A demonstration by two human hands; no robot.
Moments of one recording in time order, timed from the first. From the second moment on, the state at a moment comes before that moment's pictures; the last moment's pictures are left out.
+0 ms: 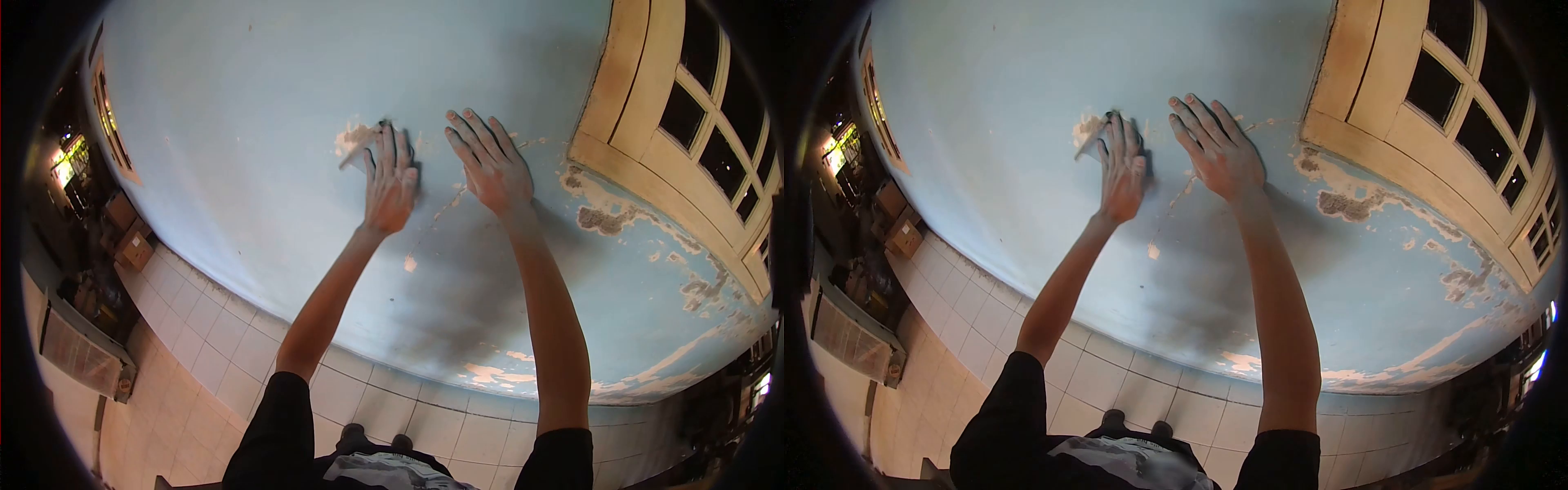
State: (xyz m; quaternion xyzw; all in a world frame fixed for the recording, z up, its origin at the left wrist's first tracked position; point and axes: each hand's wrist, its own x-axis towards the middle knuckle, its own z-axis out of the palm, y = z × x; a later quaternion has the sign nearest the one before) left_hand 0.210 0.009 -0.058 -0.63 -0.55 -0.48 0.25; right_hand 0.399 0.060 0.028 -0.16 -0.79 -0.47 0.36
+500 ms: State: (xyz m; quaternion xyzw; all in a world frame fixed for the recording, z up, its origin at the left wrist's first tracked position) left_hand 0.149 0.017 -0.052 -0.58 -0.46 -0.64 0.22; right_hand 0.397 0.068 0.024 -0.16 -0.77 -0.50 0.36
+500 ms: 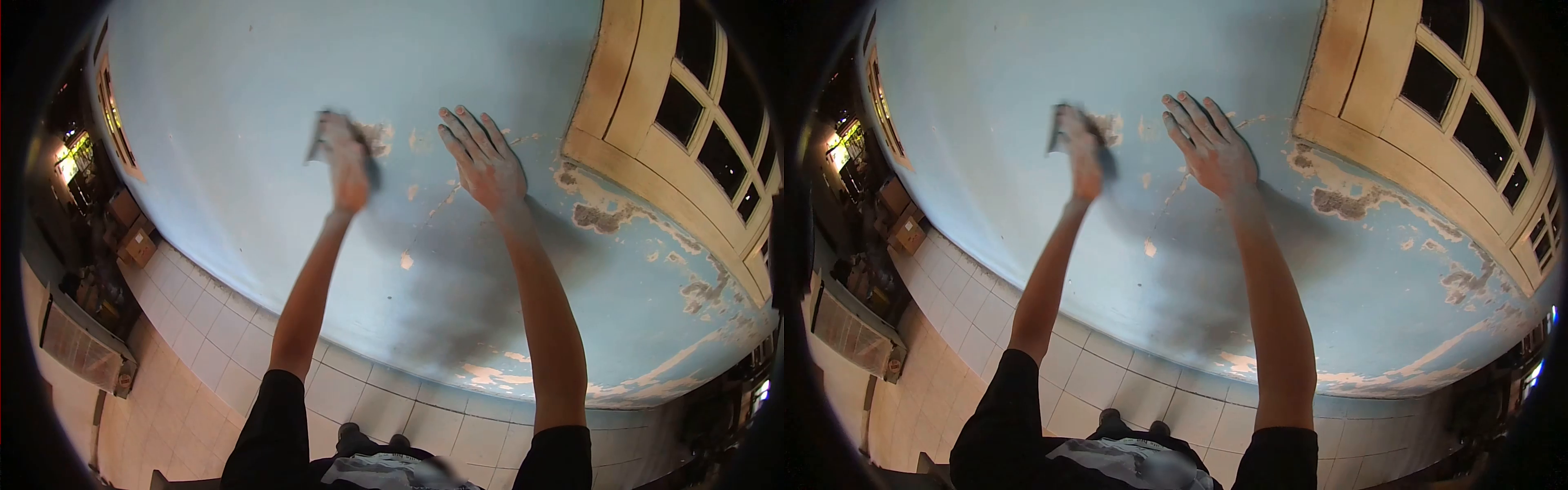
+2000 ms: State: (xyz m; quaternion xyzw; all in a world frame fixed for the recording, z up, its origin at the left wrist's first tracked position) left_hand 0.170 0.011 -0.040 -0.72 -0.47 -0.29 0.42; right_hand 0.398 0.060 0.026 -0.17 -0.79 -0.46 0.38
